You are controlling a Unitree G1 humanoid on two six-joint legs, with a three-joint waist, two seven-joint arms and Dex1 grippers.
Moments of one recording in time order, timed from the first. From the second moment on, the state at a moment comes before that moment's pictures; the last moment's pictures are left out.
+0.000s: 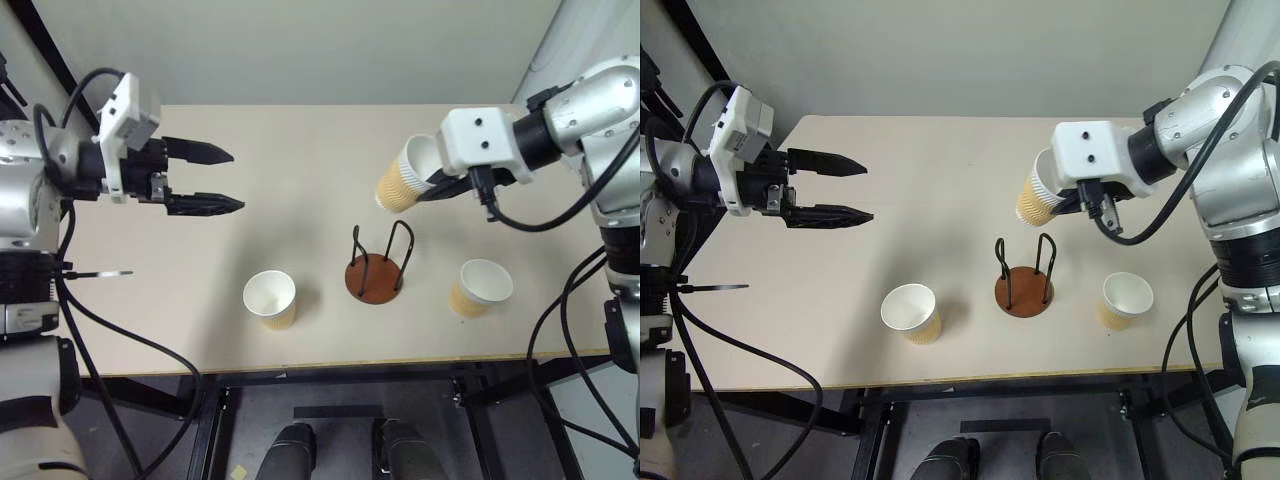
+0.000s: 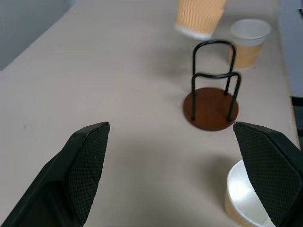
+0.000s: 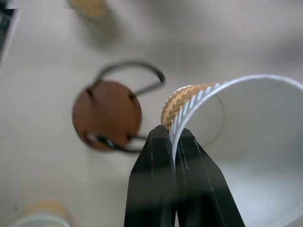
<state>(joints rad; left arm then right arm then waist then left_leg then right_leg) -0.98 1.00 0.02 0.27 -0.41 0.49 -1.50 -1.21 -0.82 0.31 -0.03 -0.04 0.40 1.61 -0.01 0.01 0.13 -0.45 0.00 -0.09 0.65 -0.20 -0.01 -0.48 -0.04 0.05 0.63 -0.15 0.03</state>
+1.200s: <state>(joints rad) -0.98 1.00 0.02 0.15 -0.45 0.53 -1.50 -1.14 -0.71 0.47 0.02 -0.14 0.24 1.57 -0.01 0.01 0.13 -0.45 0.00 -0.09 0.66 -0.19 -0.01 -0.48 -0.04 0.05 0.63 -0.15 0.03</state>
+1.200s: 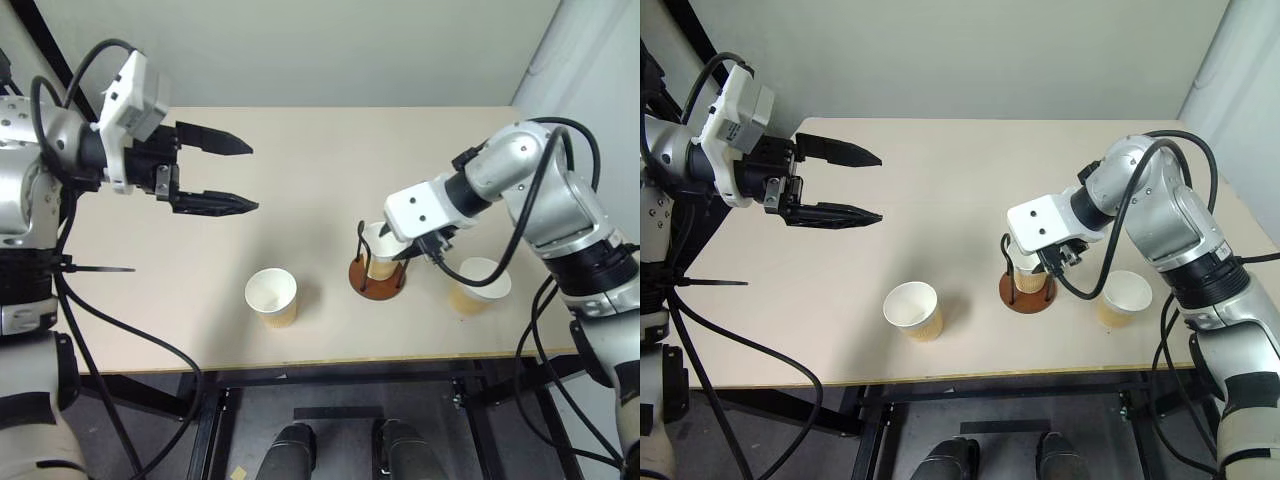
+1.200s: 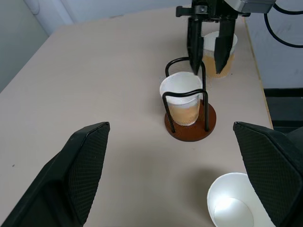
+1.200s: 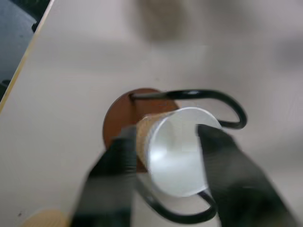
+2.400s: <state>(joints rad) -1.04 0.96 -0.01 0.19 -0.45 0.51 -1.53 -0.64 -1.24 0.22 -0.30 0.05 0.46 1.59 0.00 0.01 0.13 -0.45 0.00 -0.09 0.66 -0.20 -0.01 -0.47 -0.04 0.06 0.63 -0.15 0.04</state>
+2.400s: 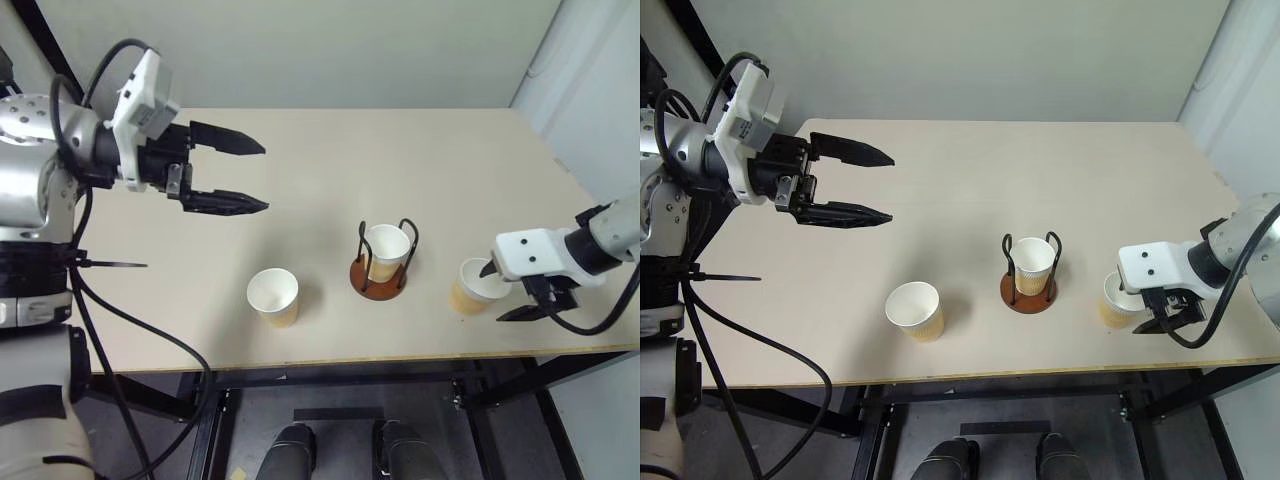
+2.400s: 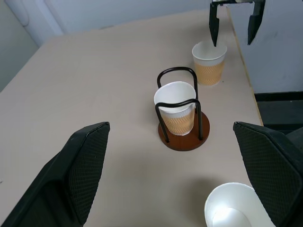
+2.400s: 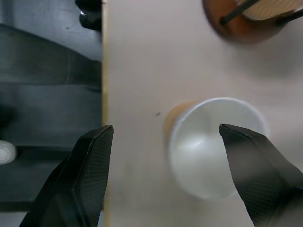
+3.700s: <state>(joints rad) -1.01 1.00 0.01 0.19 -0.44 0.50 -1.52 -1.16 -1.06 0.30 -0.02 -0.04 0.40 1.55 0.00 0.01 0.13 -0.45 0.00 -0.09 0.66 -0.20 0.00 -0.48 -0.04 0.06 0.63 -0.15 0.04</state>
